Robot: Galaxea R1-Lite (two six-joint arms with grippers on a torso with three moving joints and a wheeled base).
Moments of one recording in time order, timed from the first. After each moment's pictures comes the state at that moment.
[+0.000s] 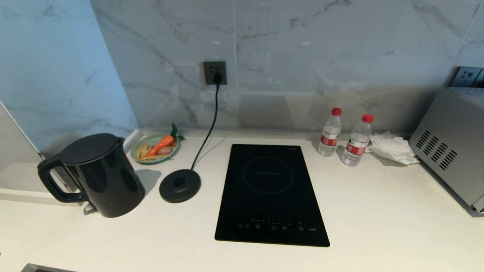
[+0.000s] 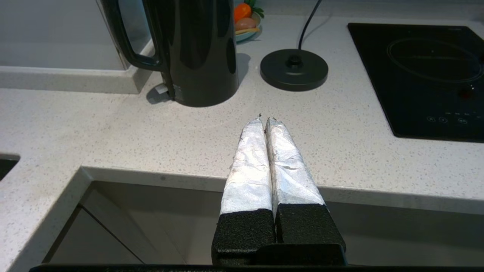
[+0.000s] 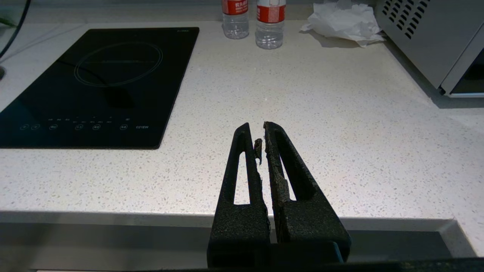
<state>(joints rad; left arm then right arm) 0.00 0.00 0.00 0.00 0.01 0.01 0.00 0.00 0.00 0.00 0.00 -0.01</state>
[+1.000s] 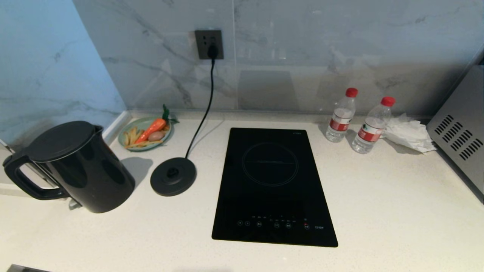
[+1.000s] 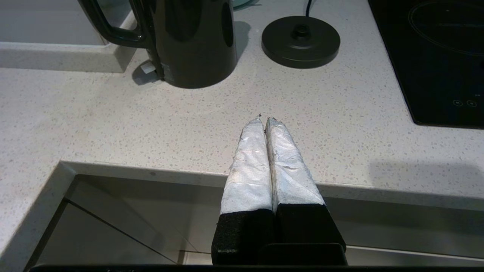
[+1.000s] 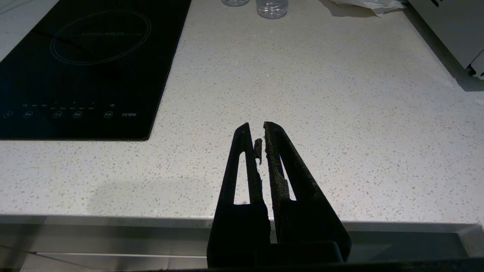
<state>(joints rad) 0.00 0.00 0.00 0.00 0.01 0.01 0.00 0.00 0.00 0.00 0.00 0.00</state>
